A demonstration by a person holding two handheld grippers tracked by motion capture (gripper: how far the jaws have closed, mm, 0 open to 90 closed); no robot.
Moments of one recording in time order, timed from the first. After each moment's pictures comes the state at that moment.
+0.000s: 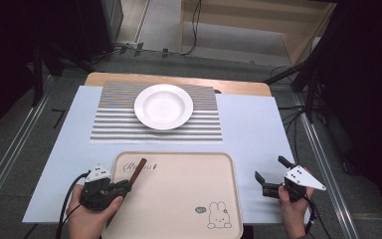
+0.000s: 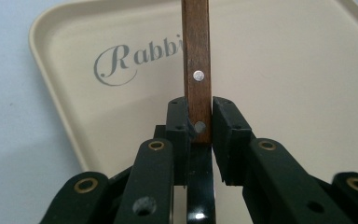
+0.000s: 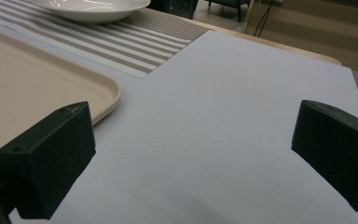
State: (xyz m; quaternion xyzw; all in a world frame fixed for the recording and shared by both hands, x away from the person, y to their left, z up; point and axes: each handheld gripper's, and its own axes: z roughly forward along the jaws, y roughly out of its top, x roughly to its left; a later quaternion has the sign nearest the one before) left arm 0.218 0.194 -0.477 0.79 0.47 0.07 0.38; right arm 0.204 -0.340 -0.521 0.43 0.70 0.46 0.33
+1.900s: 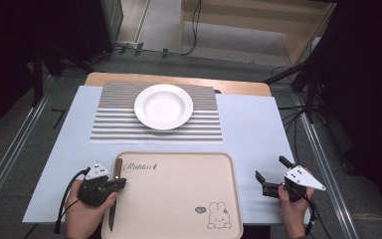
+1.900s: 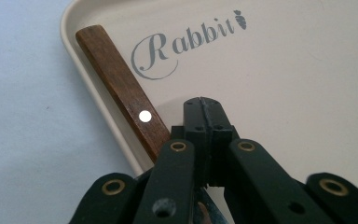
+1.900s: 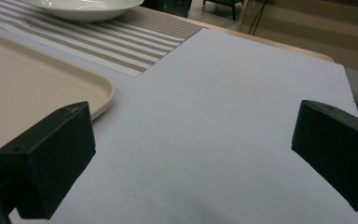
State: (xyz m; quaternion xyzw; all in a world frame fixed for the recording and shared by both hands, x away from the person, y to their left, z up) left arm 0.236 0.208 -0.497 0.82 0.45 0.09 0.36; right arm 0.204 -0.340 -0.521 0.44 0.70 0.46 0.33
